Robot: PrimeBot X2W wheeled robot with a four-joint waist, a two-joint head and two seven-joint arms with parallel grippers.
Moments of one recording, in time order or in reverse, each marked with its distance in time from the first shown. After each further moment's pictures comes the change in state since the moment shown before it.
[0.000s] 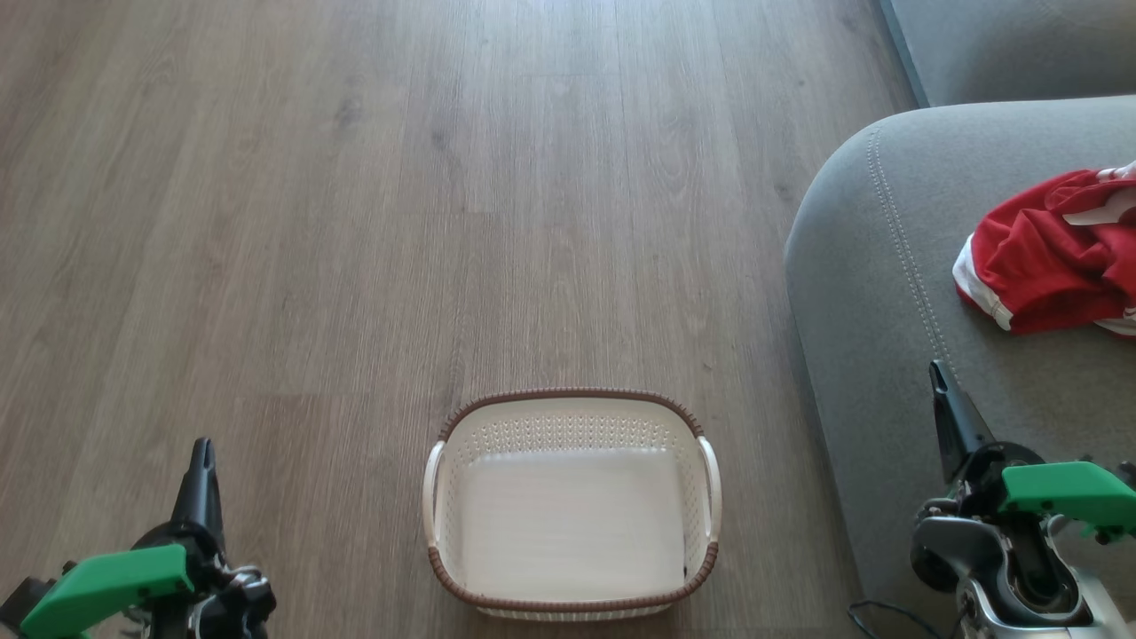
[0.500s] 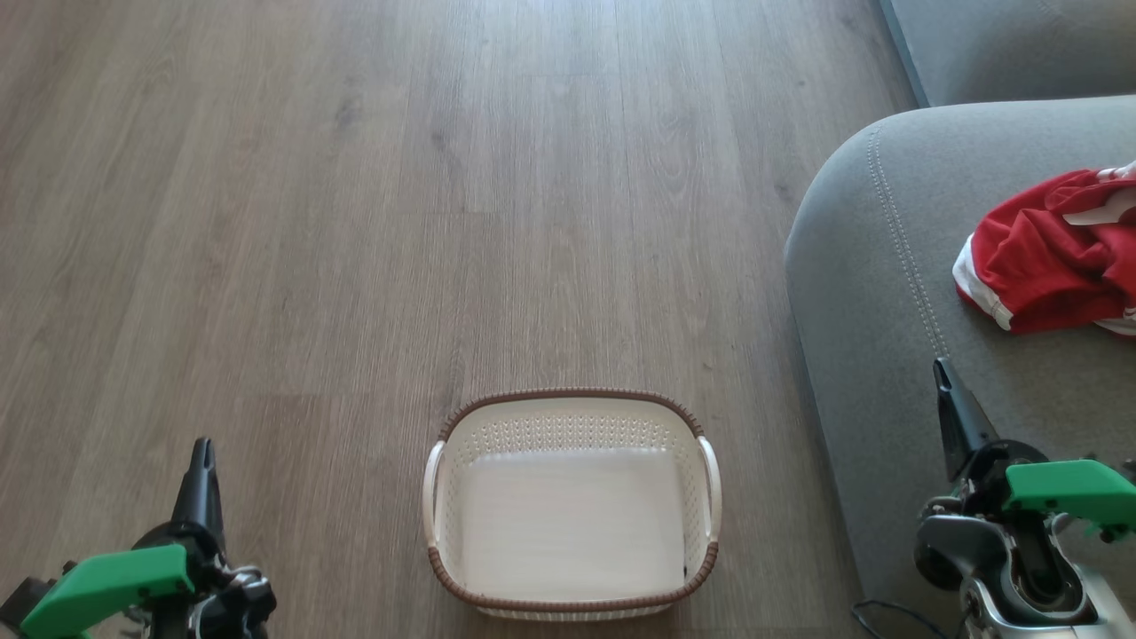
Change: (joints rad) left arm 0.000 0.000 0.000 0.000 0.000 0.000 0.000; right arm 0.000 -0.029 0.032 -0.007 0.028 0.000 -0.028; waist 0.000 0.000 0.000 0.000
